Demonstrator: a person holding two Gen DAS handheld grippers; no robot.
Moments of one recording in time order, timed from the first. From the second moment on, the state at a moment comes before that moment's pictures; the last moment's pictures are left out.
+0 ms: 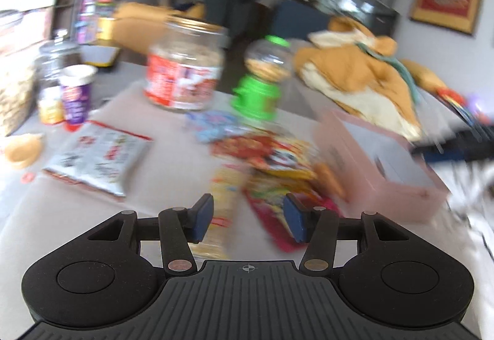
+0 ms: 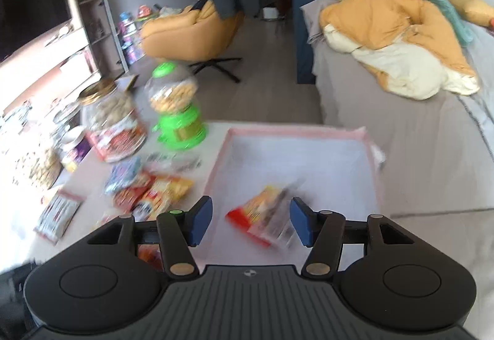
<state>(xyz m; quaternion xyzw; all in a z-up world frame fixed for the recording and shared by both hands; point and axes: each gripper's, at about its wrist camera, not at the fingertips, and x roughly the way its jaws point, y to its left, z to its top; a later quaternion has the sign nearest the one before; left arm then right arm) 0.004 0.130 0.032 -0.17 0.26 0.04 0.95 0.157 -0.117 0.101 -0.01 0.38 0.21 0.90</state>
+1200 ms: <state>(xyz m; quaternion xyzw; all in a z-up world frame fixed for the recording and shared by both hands) -0.007 0.138 0.027 -0.15 0.27 0.05 0.95 0.207 0.026 0.044 -0.15 0.44 0.22 0.86</state>
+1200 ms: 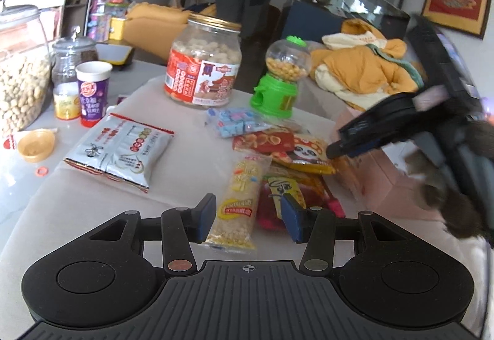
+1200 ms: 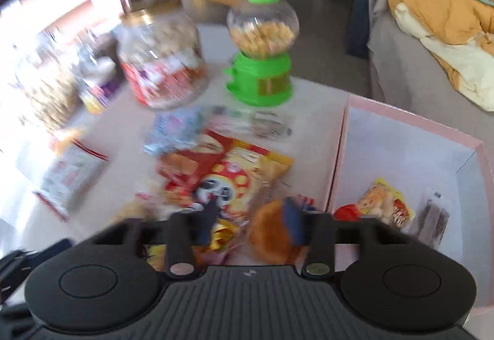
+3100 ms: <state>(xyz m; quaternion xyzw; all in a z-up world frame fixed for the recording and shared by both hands) -0.012 0.063 0.006 -0.08 0.33 0.01 0.94 0.080 -0.124 0.004 -0.17 0.40 0.22 0.87</state>
